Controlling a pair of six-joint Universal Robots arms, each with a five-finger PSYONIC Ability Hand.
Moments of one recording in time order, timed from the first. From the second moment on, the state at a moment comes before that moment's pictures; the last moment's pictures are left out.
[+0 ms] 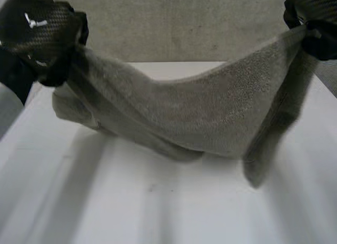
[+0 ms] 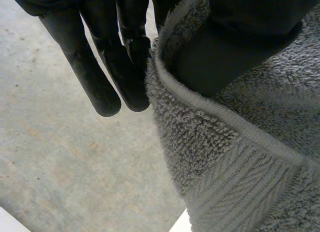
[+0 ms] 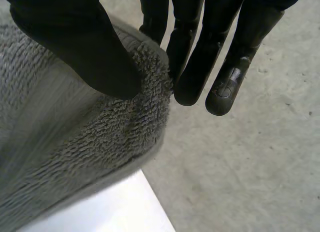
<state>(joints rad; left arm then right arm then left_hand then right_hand) 4.28 -1.37 -1.56 3.09 -1.49 3.62 1.73 -1.67 1.18 0.52 1.17 2.50 1.20 1.22 1.22 1.22 1.04 0.96 1.18 1.19 1.19 0.99</state>
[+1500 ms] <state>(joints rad) 4.47 -2.11 -1.67 3.45 -1.30 3.75 1.83 -1.24 1.50 0.14 1.29 2.50 0.81 0.82 0.83 0.83 0.65 0.97 1.18 1.19 1.19 0.99</state>
